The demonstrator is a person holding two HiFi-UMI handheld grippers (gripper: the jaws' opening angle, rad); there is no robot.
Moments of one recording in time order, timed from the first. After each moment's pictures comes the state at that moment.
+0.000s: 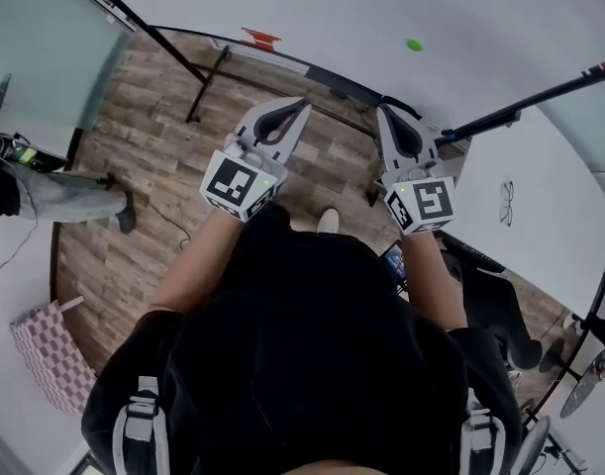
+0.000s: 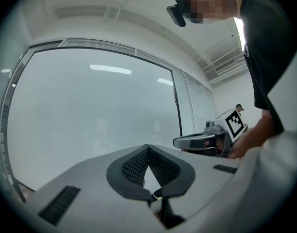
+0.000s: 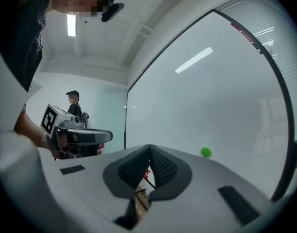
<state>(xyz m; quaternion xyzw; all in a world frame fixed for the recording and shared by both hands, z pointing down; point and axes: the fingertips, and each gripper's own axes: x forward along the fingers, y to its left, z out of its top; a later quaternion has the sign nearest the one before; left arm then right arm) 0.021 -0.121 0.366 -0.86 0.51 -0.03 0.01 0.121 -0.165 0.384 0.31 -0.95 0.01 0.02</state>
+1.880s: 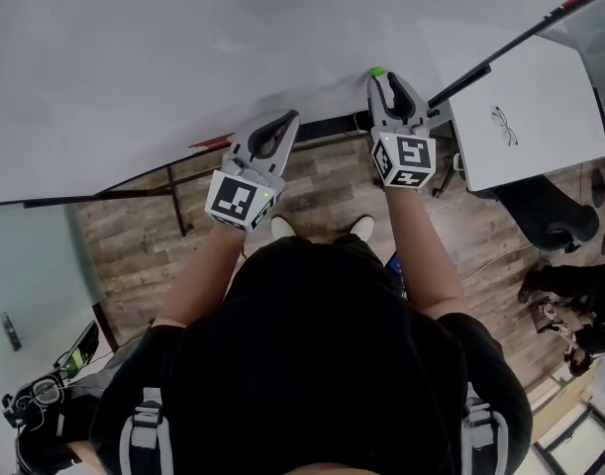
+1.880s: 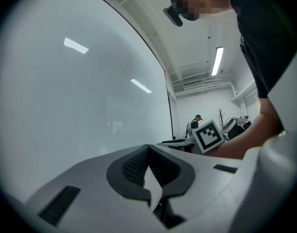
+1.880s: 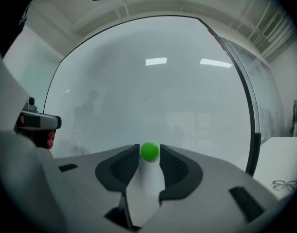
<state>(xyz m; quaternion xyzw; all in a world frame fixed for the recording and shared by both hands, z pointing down) -0.020 -0.293 0.398 -0.96 0.27 -0.02 0.00 0.147 -0.342 0.435 0.67 -0.74 0.02 0.04</state>
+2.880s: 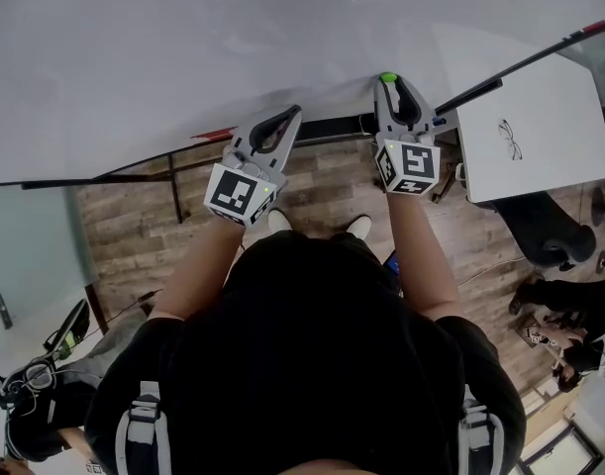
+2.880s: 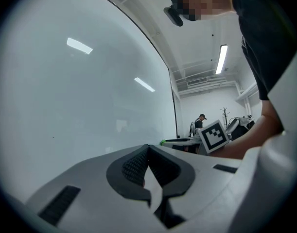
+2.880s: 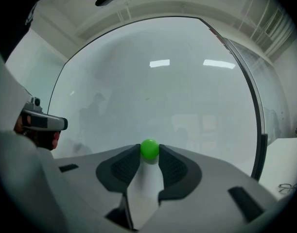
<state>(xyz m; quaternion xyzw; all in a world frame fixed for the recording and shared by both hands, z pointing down) -0.027 -0.306 0.398 -0.96 0.29 -0.02 -0.01 0.138 -0.349 0.430 0.66 -0.75 0.01 0.04</state>
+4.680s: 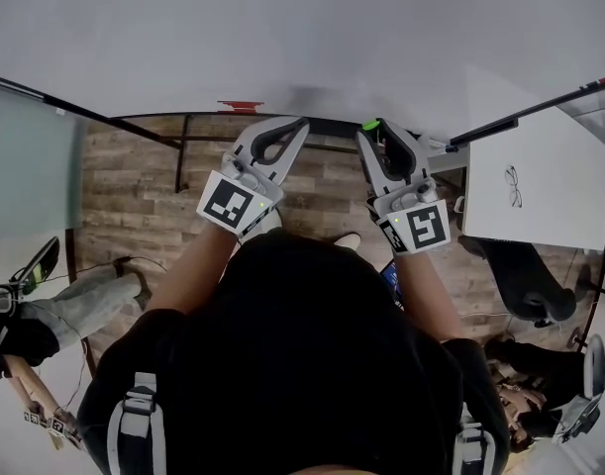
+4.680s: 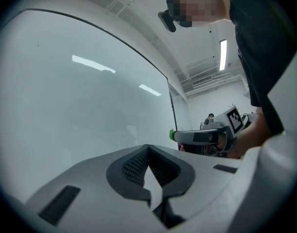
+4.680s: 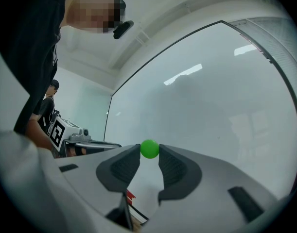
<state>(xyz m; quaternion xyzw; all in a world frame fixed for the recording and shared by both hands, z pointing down) -0.060 -0.235 0.365 -0.93 0.36 -0.01 0.02 0.030 -0.236 0.353 0.42 -0.91 -0.03 -0.04</state>
